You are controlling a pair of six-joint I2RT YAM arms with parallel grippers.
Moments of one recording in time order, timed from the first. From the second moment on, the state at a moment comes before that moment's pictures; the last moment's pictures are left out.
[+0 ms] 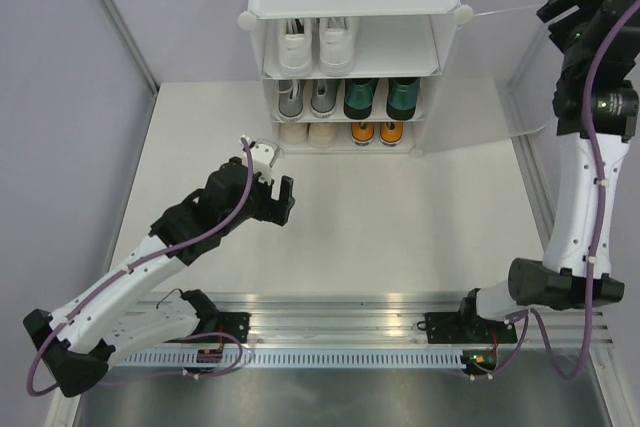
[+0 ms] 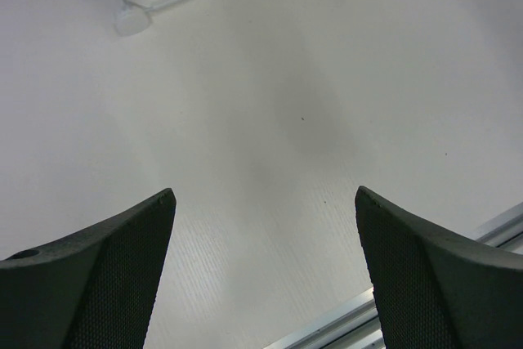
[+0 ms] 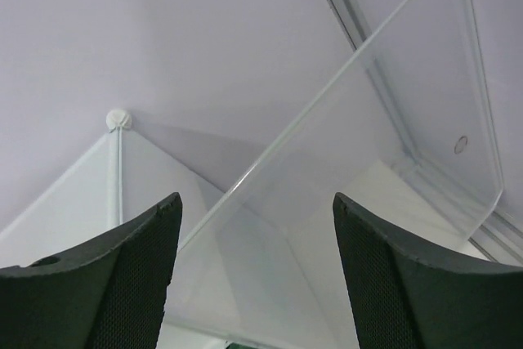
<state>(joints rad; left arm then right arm) -0.76 0.91 0.96 -0.58 -0.23 -0.21 -0.13 1.45 2.03 -0.55 0.30 0.59</state>
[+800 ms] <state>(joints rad) -0.76 0.89 0.96 -0.58 -0.20 -0.21 -0.35 1.77 2.27 -0.54 -0.21 0.76</state>
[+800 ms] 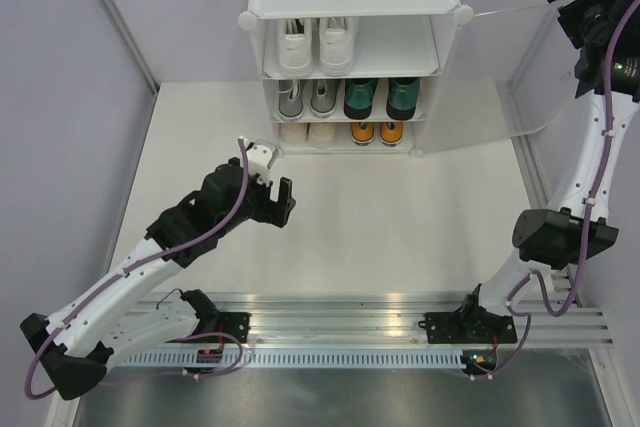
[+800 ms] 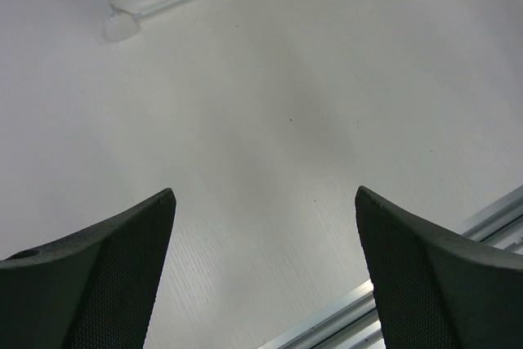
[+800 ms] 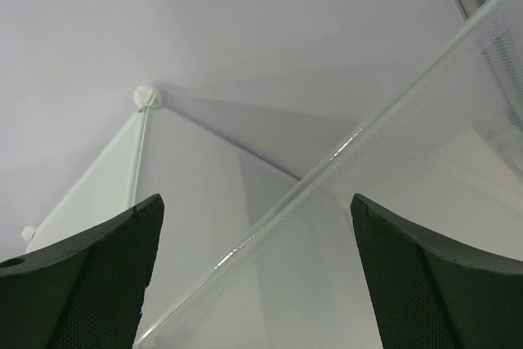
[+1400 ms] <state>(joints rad) -0.76 0.89 0.96 -0.59 -0.20 -0.20 -0.35 1.90 2.33 -0.62 -0.13 0.77</state>
